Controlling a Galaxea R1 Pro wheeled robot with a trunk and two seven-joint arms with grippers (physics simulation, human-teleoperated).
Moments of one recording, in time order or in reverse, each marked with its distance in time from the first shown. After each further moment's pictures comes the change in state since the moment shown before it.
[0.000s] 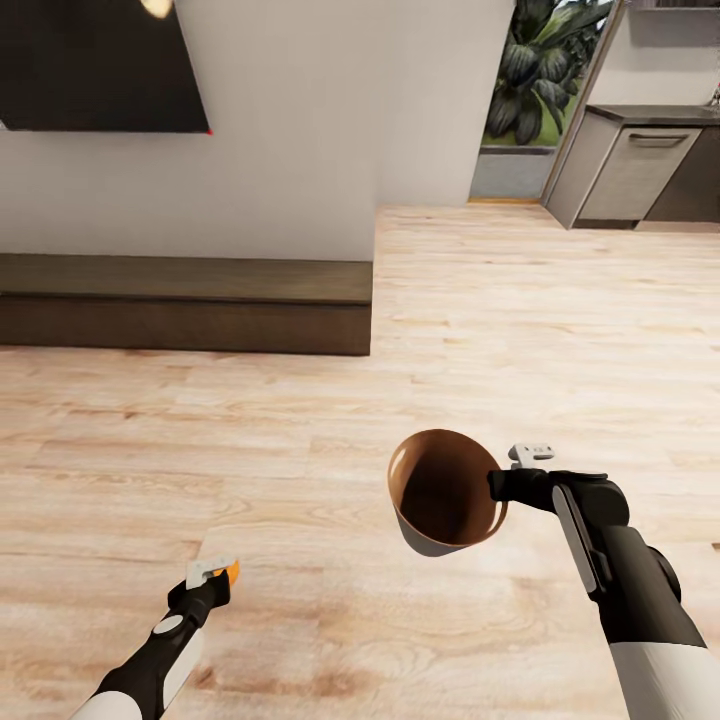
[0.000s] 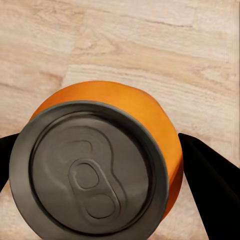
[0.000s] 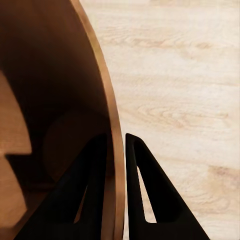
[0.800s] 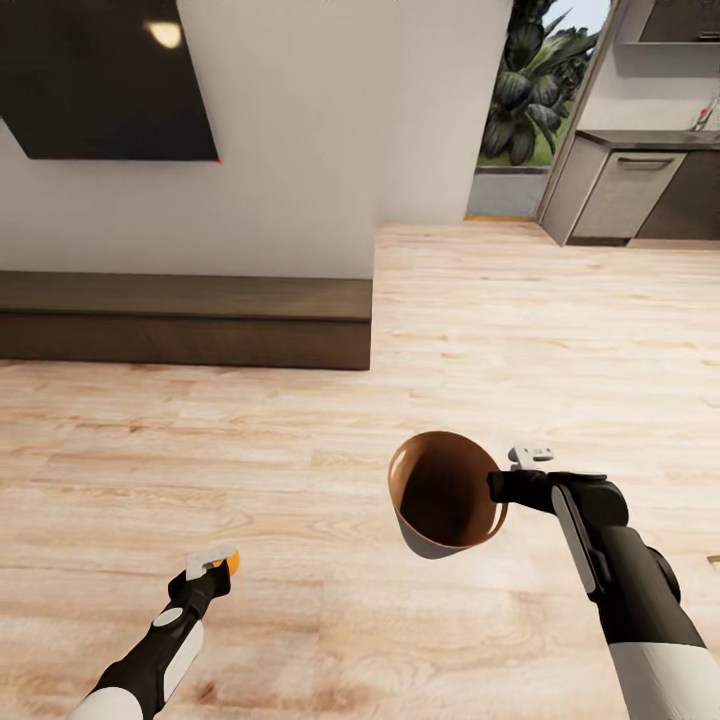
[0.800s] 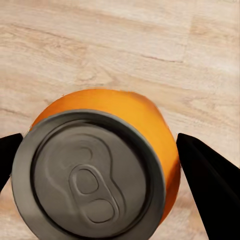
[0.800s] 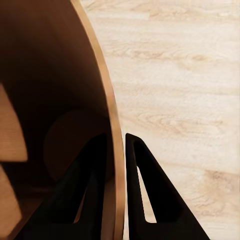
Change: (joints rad) left arm 0.000 0.000 0.003 -0.042 0.001 0.000 -0.001; right arm 0.001 0.000 0.000 0.009 0.000 0.000 -0.001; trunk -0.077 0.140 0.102
